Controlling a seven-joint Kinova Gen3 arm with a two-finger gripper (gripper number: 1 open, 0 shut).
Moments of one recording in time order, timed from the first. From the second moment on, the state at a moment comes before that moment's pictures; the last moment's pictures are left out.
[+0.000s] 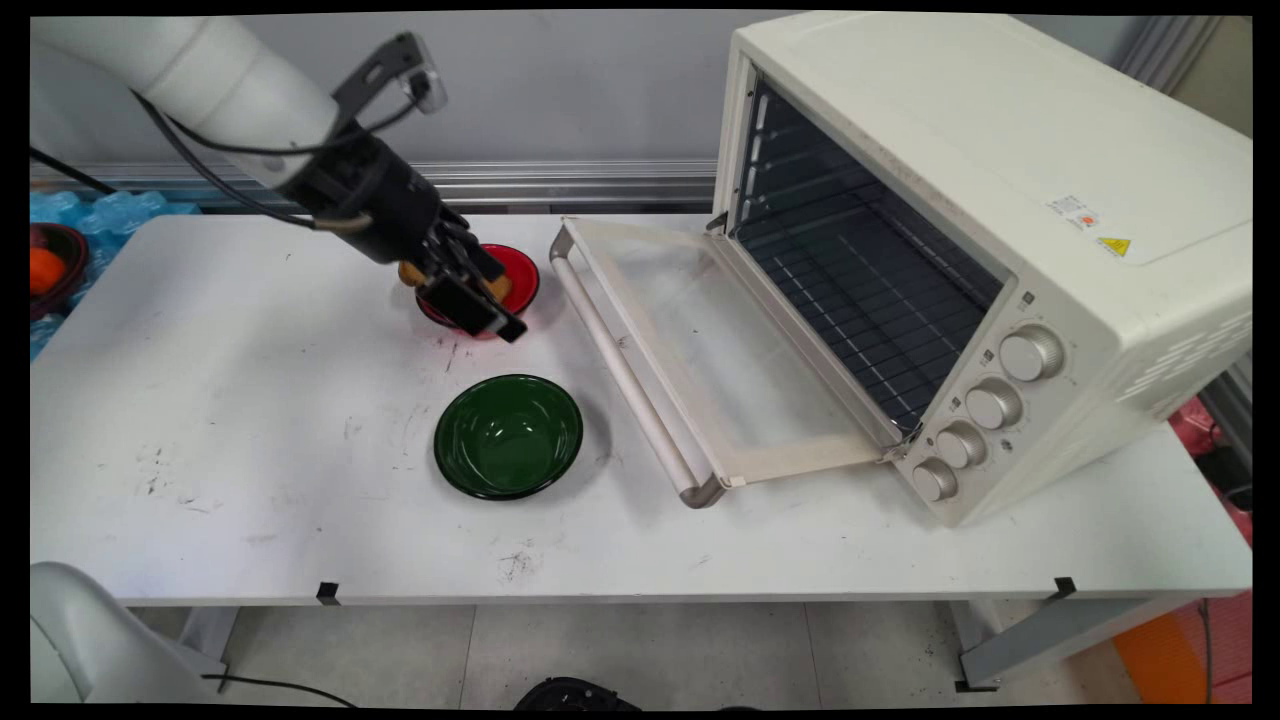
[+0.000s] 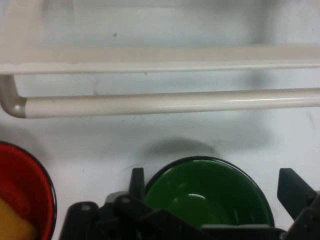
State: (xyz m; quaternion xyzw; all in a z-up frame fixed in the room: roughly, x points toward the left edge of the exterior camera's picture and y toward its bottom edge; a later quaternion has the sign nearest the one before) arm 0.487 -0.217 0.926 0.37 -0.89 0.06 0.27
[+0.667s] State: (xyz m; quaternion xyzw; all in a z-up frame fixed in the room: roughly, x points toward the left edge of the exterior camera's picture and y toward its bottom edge) arm 0.458 -0.247 0.855 0.36 -0.90 0.06 0.26
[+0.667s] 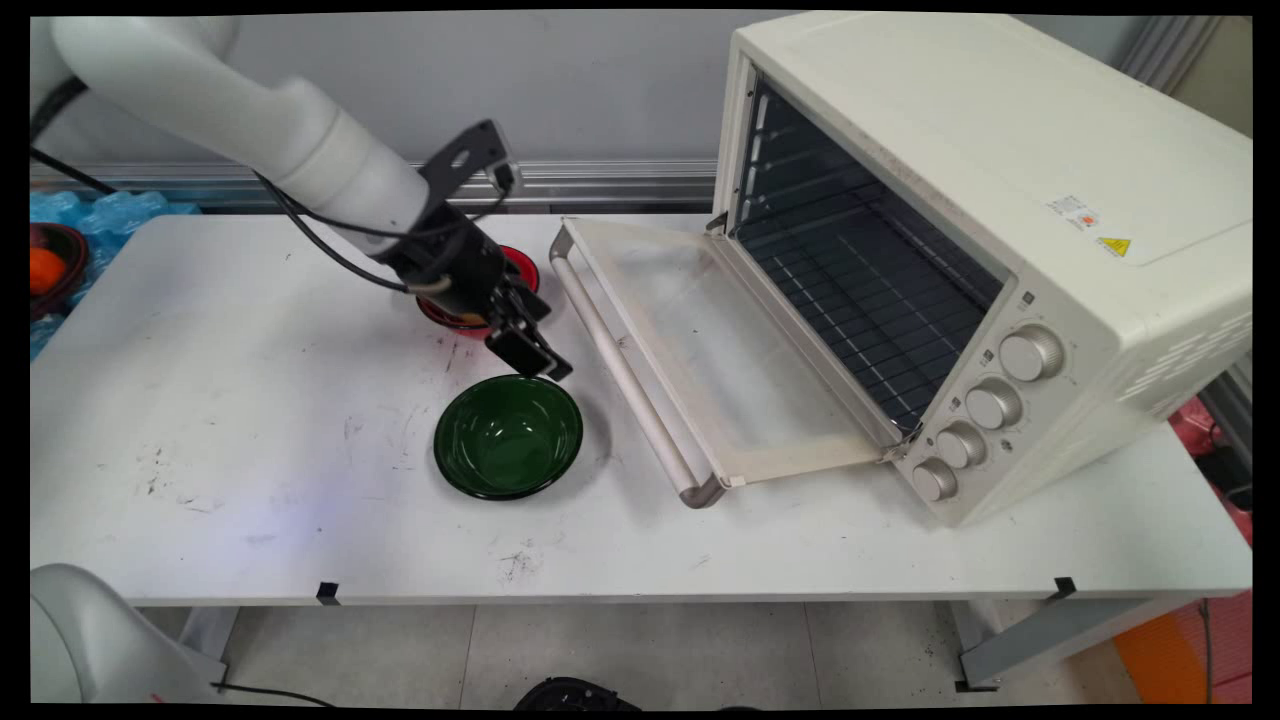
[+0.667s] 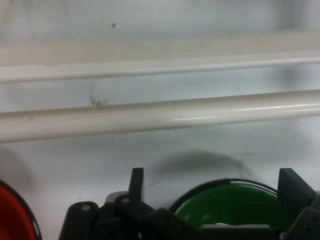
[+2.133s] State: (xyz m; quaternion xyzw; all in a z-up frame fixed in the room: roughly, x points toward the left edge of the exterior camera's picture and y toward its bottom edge) arm 0.424 -0.284 0.768 0.36 -0.89 0.08 0.26
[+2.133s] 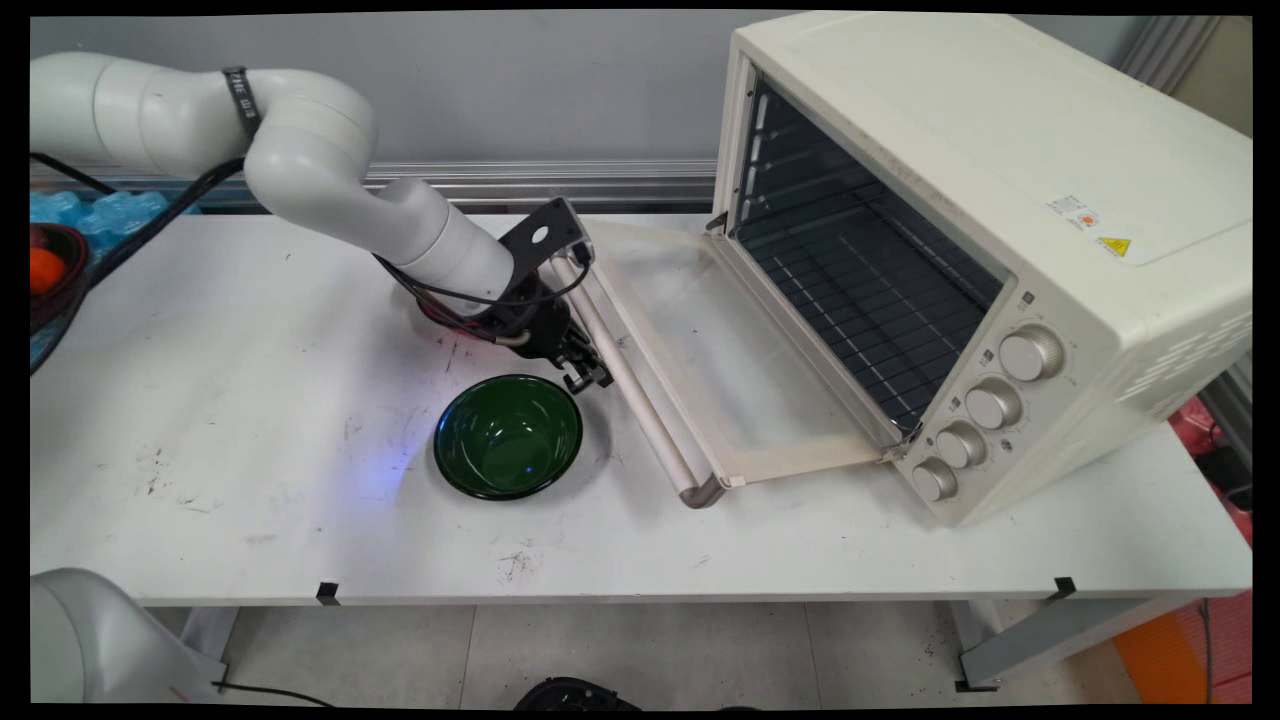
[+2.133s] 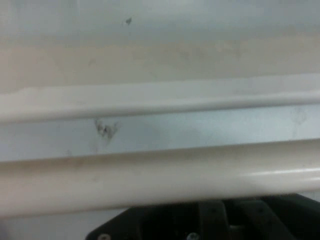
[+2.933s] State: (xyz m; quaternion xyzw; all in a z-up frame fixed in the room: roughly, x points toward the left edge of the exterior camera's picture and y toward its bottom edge) arm 0.413 -0.296 0.784 0.35 -0.88 0.11 0.30
